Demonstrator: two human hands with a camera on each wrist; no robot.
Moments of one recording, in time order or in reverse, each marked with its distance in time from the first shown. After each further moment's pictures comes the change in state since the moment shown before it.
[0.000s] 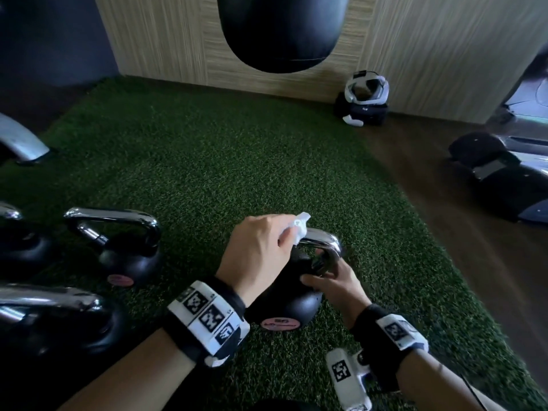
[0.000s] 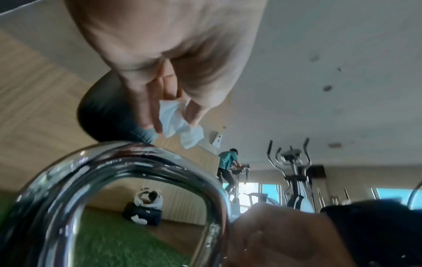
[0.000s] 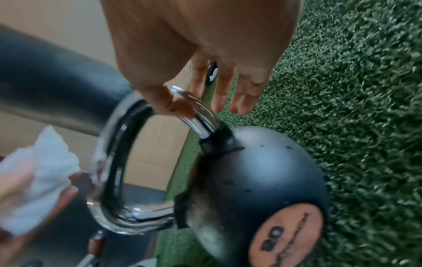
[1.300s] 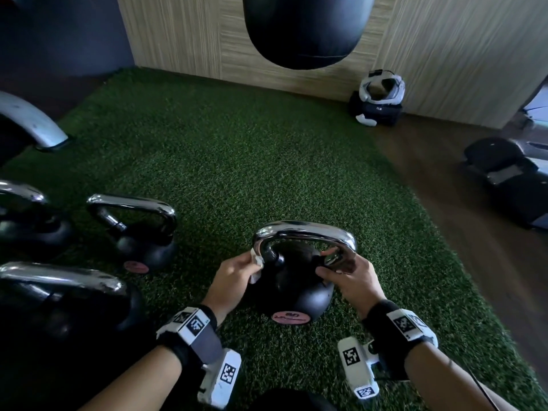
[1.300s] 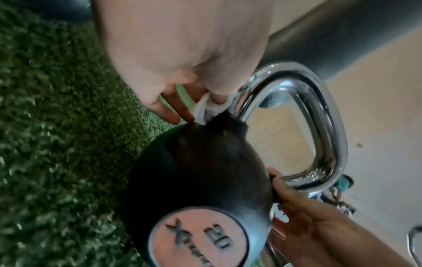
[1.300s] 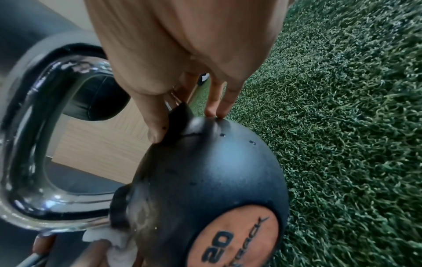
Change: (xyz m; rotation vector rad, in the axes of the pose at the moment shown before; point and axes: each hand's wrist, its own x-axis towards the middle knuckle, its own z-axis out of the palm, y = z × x) left_hand -0.078 -0.104 0.043 -0.733 -0.118 -0.639; right_hand 0.001 -0.002 -0.001 -0.037 0.017 -0.044
